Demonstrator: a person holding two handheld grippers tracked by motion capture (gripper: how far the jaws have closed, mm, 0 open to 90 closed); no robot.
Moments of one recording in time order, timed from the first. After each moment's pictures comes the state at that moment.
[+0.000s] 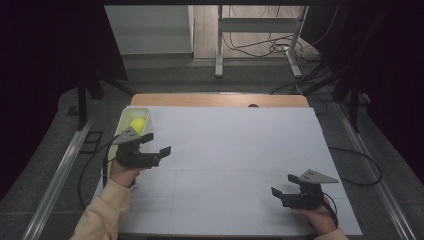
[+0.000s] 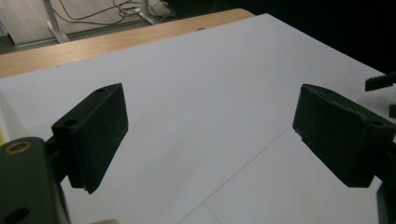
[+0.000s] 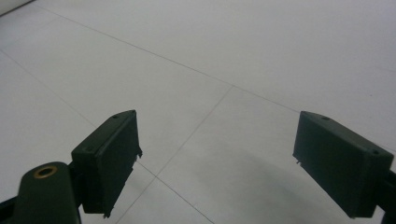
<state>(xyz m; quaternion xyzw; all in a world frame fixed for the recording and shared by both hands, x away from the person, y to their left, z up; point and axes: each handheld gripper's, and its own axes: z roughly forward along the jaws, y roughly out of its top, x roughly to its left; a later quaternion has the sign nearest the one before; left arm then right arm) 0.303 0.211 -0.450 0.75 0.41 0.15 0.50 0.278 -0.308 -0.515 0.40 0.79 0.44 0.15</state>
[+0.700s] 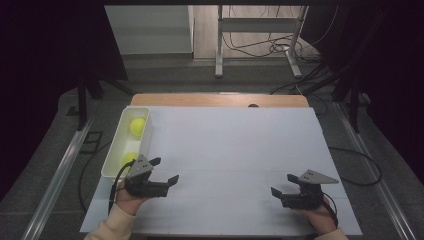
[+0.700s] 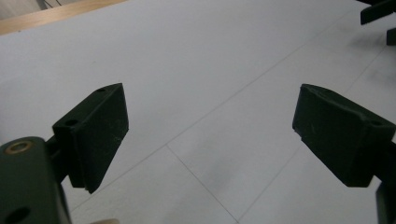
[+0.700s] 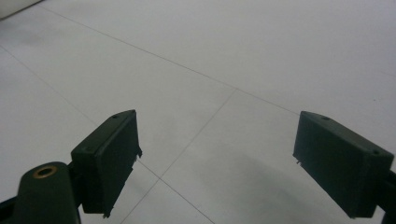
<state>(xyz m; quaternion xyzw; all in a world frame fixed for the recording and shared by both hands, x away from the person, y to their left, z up) 0.247 0.182 -0.486 0.78 0.38 0.17 0.46 0.277 -0.307 -0.514 0.39 0.79 0.44 0.15</state>
